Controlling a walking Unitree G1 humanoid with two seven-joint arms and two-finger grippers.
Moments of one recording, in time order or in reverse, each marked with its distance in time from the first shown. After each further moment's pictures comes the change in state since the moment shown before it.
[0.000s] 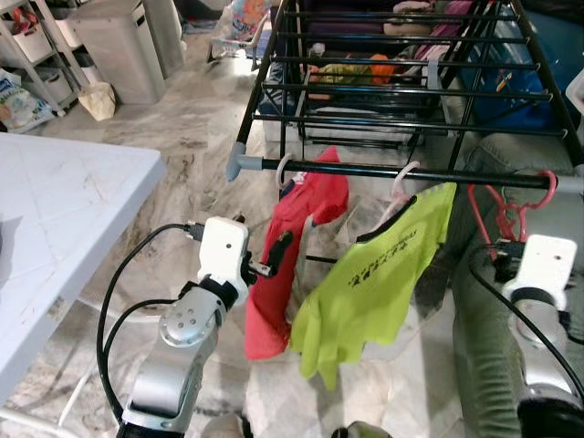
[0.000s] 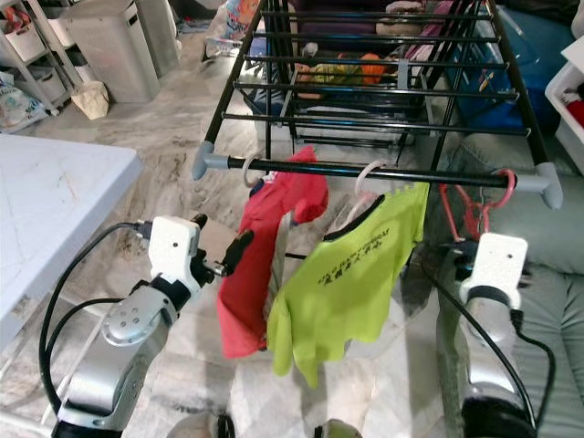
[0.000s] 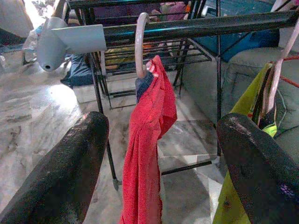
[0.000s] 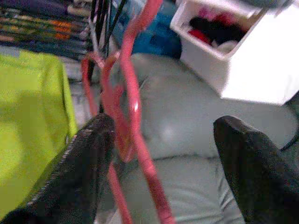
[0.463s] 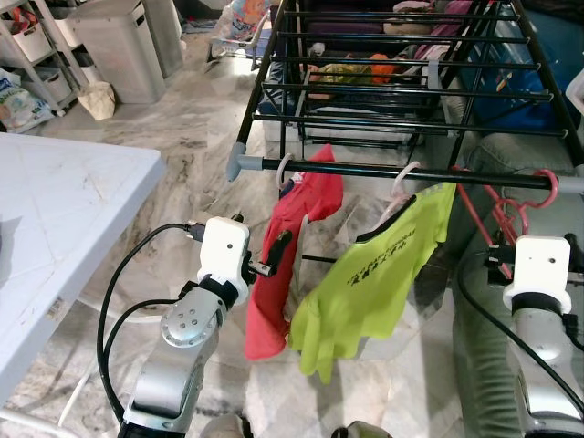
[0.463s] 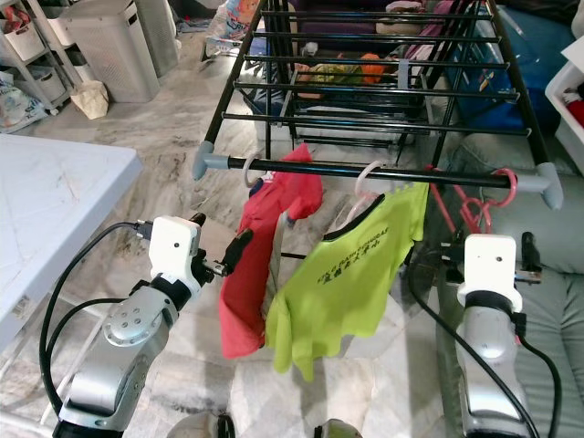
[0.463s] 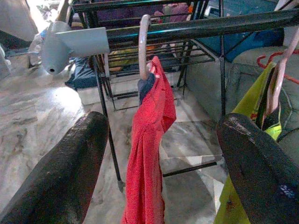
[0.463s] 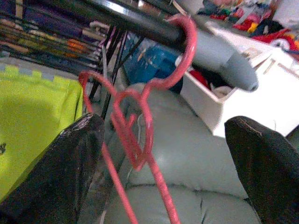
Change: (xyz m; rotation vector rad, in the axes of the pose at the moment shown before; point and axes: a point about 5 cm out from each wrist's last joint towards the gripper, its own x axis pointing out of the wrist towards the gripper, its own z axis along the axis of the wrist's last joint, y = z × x) left arm 0.000 -0.001 0.000 0.019 -0.006 0.014; right arm -0.027 0.004 0.023 -0.131 -0.131 0.062
